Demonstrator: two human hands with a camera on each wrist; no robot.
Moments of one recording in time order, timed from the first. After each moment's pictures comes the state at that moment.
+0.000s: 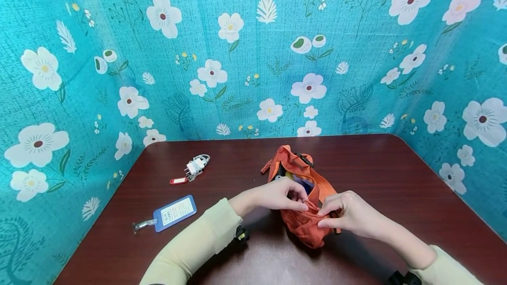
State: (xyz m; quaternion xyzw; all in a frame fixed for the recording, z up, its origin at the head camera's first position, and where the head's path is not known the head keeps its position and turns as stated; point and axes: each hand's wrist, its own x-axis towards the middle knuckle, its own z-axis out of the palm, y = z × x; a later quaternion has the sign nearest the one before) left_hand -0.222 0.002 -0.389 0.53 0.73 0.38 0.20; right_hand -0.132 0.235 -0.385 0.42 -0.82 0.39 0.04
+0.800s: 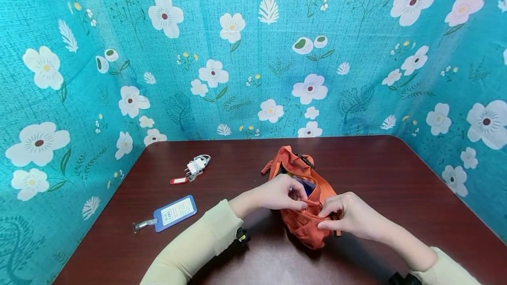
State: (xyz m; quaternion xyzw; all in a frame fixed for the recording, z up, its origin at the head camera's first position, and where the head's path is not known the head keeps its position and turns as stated) left_hand -0.217 0.001 -0.382 0.51 0.76 0.38 0.14; right_hand -0.132 0.233 -0.385 0.41 -0.82 0.39 0.04
